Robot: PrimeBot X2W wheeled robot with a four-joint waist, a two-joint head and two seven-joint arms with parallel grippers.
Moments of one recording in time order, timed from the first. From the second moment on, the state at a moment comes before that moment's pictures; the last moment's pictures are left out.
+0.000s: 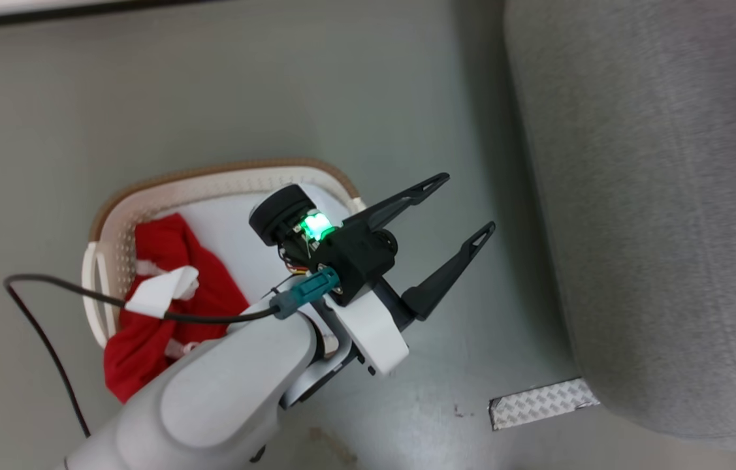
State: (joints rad) left arm -0.84 0.30 -0.92 0.16 -0.41 -0.04 -0.16; right arm -0.91 -0.61 -0.11 0.42 0.61 0.13 -0.26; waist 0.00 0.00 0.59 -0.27
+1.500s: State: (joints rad) left arm -0.66 0.28 -0.87 0.27 -0.52 0.00 -0.26; right arm -0.95 -0.77 0.52 0.85 0.74 0.13 0.17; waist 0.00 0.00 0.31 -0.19
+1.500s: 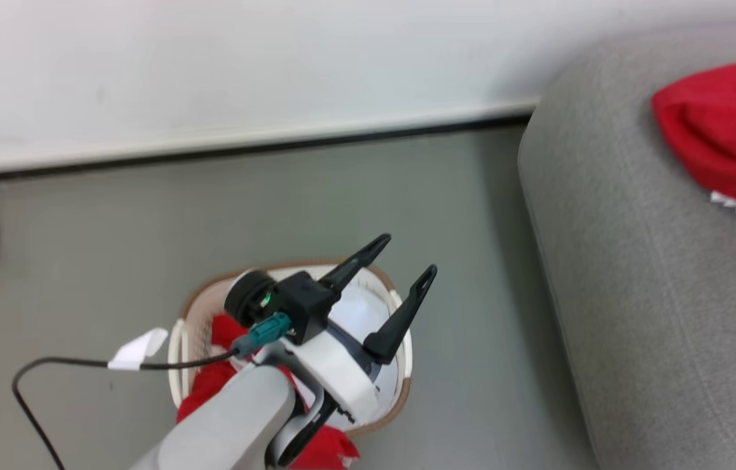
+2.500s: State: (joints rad) left arm -0.26 0.31 -0.42 0.21 -0.51 0.11 -0.26; right arm -0.40 -0.46 0.31 0.37 0.65 0.13 -0.26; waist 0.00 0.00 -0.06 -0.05
